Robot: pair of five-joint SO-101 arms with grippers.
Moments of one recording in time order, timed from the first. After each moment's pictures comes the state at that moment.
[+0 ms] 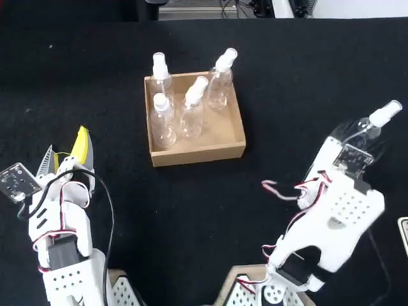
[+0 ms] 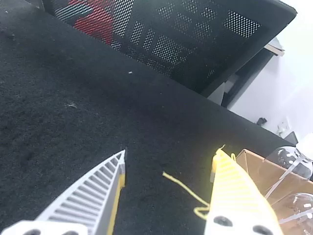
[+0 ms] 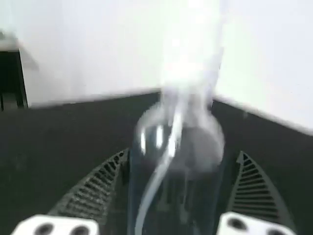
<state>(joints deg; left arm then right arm) -22.2 -104.0 96.1 27.7 19.5 34.2 35.0 55.4 -84.1 1.7</state>
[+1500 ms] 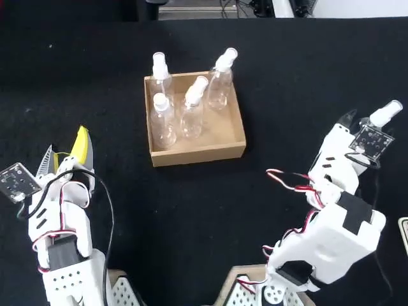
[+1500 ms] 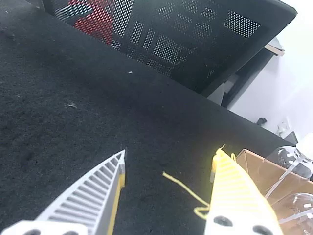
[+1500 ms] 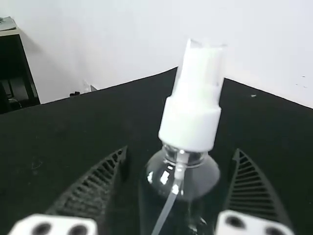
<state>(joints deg) -22.2 -104.0 96.1 27.7 19.5 33.3 15.0 59.6 -59.3 -3.4</state>
